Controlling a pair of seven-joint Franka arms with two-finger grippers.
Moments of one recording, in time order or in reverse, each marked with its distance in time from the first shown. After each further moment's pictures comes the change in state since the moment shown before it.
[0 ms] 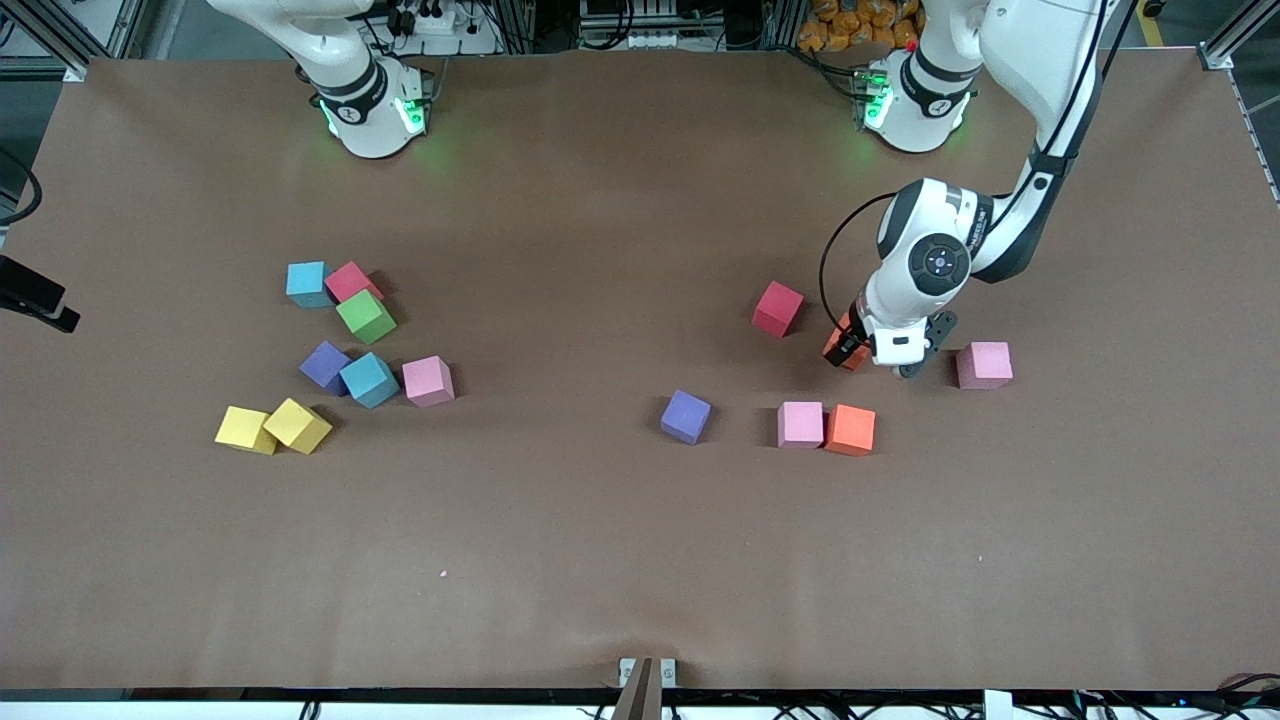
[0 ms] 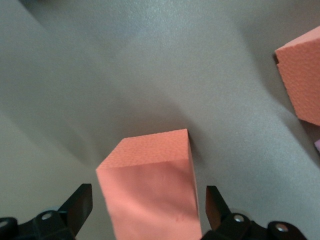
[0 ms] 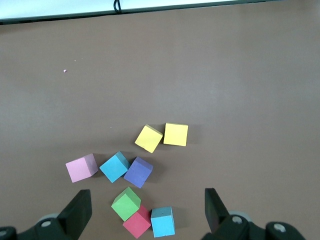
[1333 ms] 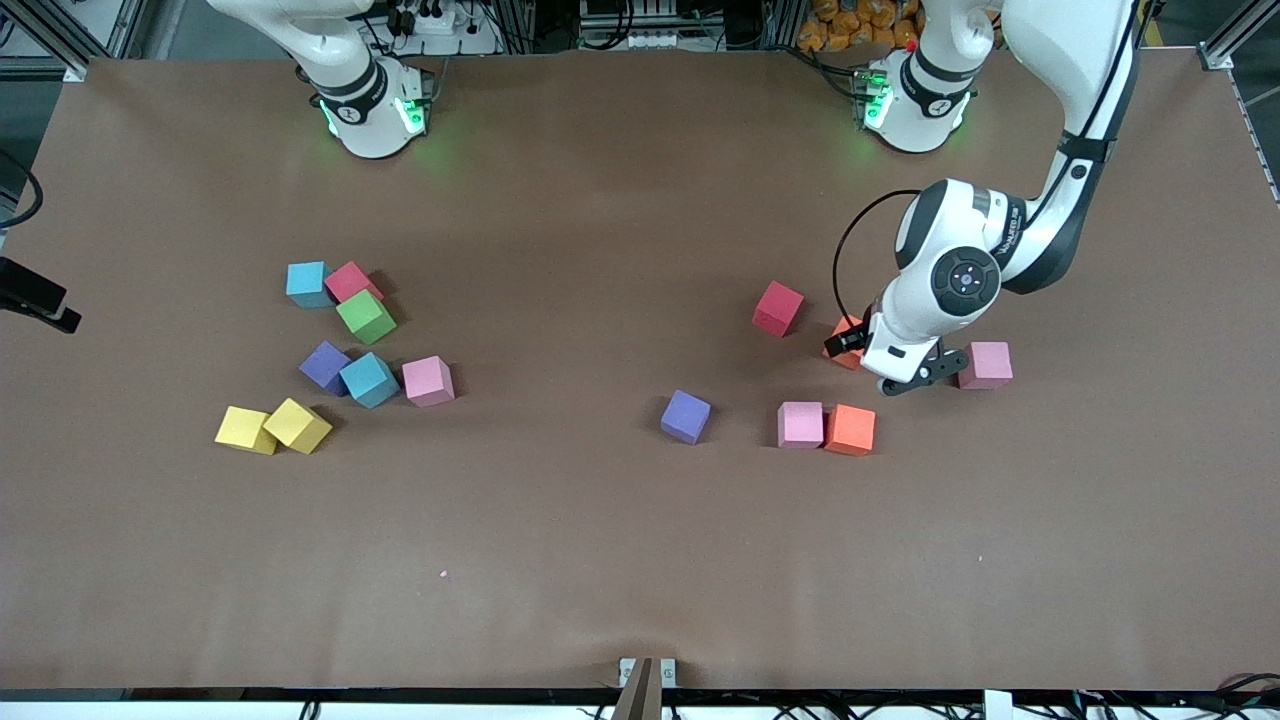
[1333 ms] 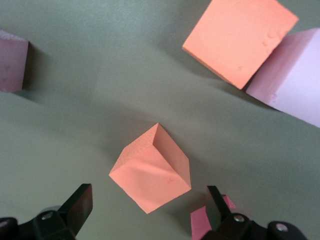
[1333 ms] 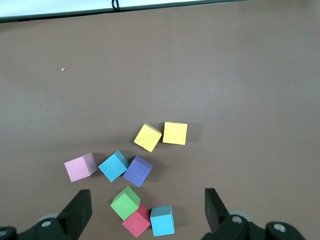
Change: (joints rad) left arm 0.022 -0.043 0.001 0.178 -0.007 -0.294 0.480; right arm 0.000 0.001 -0.004 -0.006 0.000 0.000 0.000
